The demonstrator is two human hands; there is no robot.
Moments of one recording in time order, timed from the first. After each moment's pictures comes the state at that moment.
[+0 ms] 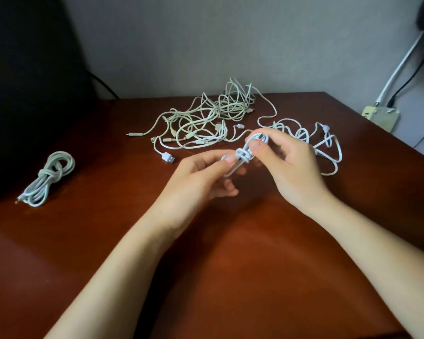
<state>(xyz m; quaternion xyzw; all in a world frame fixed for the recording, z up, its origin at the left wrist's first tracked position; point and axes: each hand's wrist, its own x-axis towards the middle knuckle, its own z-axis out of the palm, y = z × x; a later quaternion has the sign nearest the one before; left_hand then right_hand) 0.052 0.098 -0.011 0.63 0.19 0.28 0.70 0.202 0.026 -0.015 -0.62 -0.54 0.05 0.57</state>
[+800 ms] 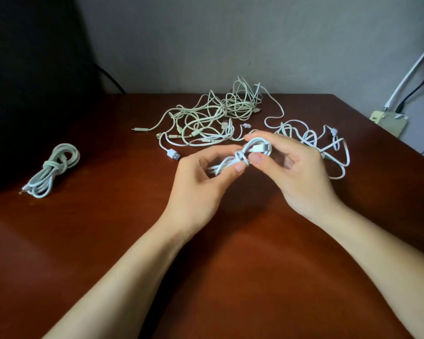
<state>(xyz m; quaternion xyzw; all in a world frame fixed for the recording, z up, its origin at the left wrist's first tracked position) 0.054 0.093 -0.019 0.70 0.18 0.41 0.57 0.198 0.022 -0.017 -0.56 -0.58 0.10 0.58</state>
